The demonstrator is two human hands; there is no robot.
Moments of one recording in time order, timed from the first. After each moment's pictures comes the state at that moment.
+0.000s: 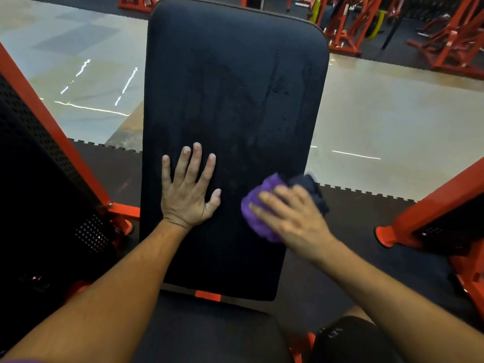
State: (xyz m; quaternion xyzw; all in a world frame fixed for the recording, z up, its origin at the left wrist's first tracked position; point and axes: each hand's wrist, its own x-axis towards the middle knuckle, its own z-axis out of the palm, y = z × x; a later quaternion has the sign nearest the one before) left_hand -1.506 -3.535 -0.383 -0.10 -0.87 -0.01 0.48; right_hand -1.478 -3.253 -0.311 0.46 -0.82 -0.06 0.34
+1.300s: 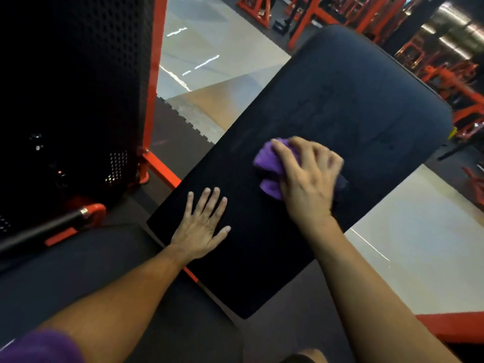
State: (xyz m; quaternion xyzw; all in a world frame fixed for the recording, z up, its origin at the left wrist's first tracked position) left_hand -1.416 -3.524 -0.521 0.06 -0.94 -0.14 0.30; right_hand -1.511 -3.381 -0.246 0.45 -0.81 -0.02 0.38
